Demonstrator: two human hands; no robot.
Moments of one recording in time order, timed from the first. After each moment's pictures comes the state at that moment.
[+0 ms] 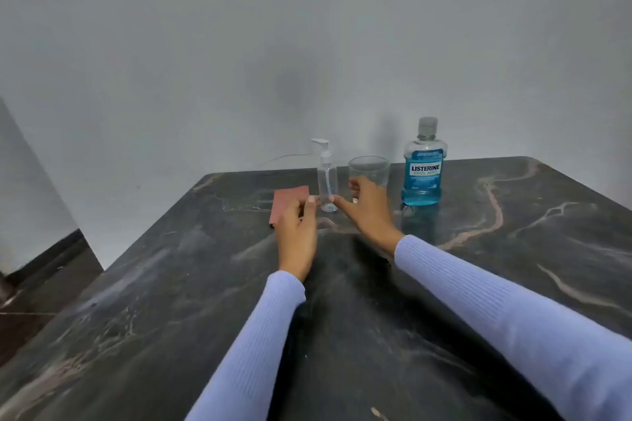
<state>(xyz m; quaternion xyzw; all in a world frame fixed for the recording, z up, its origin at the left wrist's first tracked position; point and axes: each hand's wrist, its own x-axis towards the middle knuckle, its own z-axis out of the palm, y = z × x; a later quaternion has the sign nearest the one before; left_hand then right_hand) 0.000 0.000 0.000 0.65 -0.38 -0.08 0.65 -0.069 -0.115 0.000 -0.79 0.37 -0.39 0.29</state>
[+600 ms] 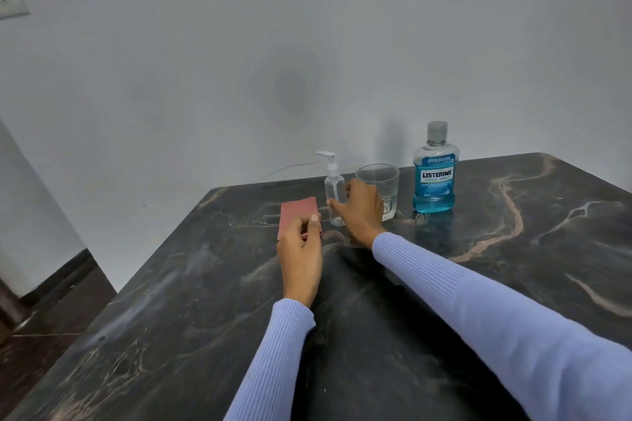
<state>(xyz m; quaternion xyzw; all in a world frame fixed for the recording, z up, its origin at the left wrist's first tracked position) 0.008 0.005 0.000 0.66 -0.37 -0.07 0.65 -0.028 -0.128 0.006 -0.77 0.42 -0.41 0.24</state>
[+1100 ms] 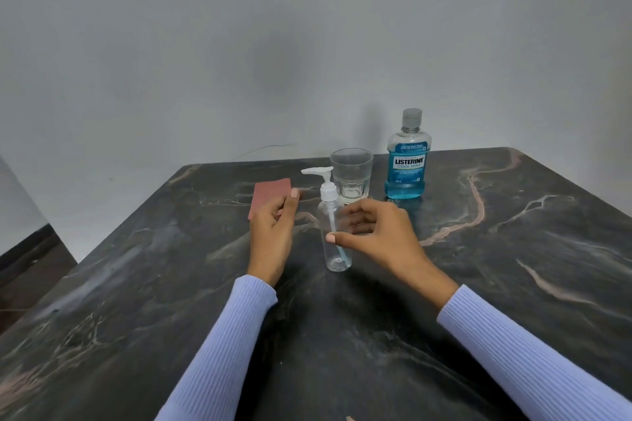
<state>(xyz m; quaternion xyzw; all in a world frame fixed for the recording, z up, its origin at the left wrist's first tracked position) -0.001 0.009 0.006 0.60 -0.42 -0.13 0.66 -0.151 -0.070 0.008 -0.79 0.30 -0.37 0.39</state>
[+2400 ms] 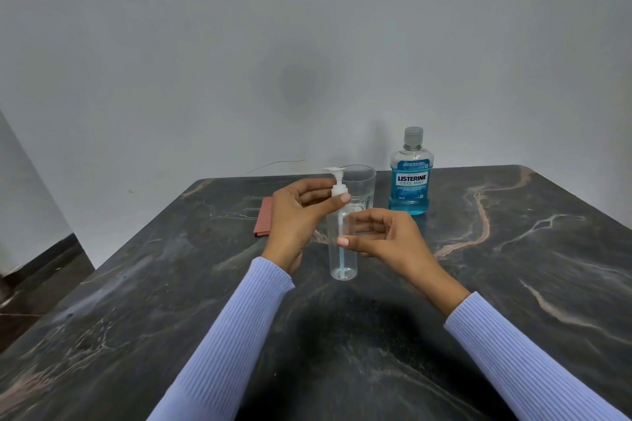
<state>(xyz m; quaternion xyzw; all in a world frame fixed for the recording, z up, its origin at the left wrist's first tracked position) -0.032 -0.002 0.057 0.56 -0.41 -0.23 0.69 -0.168 -0.081 0.019 -0.73 0.20 -0.38 0.53</state>
